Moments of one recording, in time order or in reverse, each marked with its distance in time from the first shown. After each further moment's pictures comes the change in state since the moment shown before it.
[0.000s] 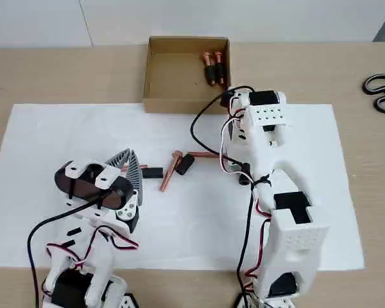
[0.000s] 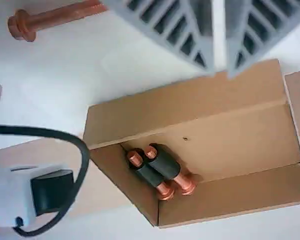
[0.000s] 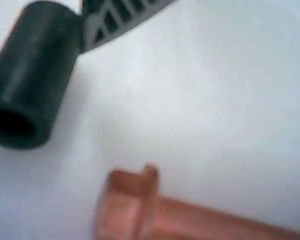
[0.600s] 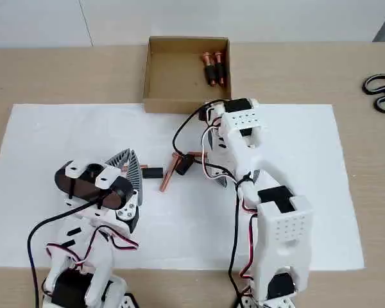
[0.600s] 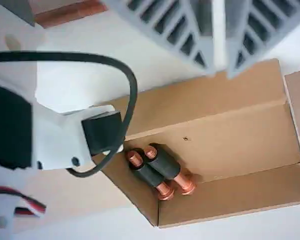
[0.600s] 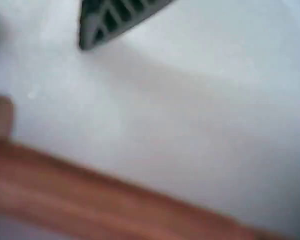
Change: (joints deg) left arm 0.0 0.0 0.0 0.0 0.0; right arm -6.0 7.6 -1.0 -1.8 -0.5
